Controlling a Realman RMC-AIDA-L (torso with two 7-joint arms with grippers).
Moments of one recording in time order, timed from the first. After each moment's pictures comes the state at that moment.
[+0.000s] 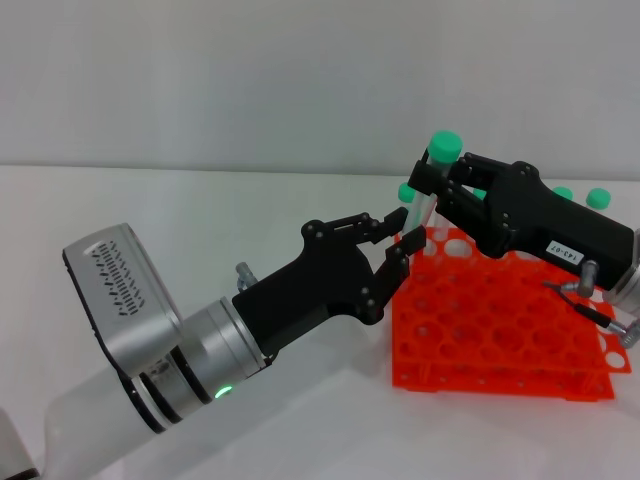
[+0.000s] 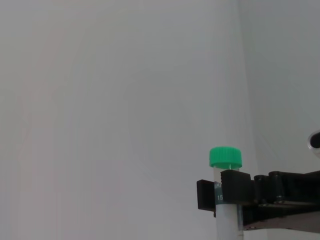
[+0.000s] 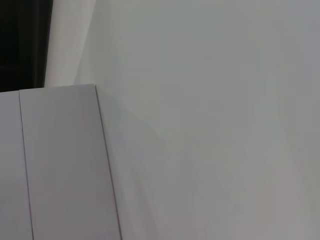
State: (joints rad) left arm -0.67 -2.09 2.84 0.14 -0.76 1.43 -0.40; right arm 0.68 1.99 -1.64 -0.33 -0.56 -1.45 1.00
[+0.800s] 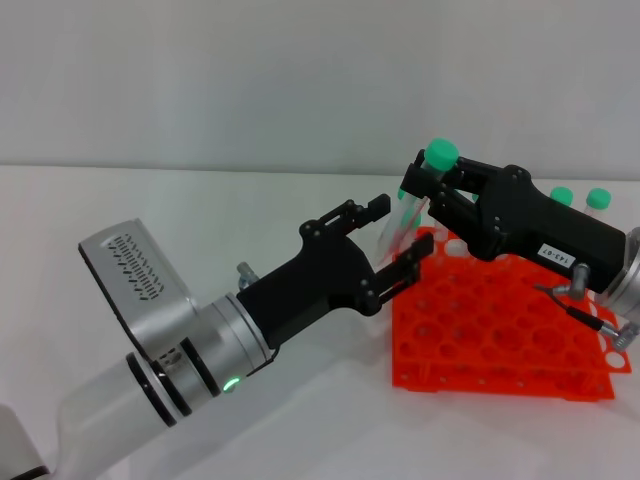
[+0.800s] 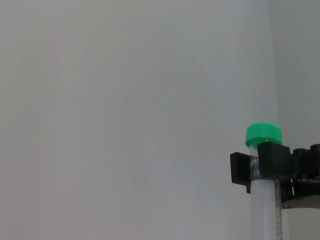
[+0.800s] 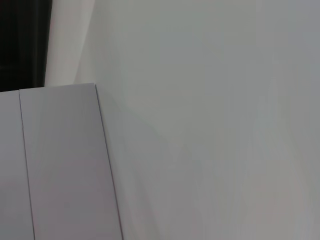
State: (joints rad) left arm -0.67 -2.09 2.81 0.17 -0.77 1.33 -0.40; right arm 0.68 2.00 -1.64 -0.34 -0.57 -1.44 1.00
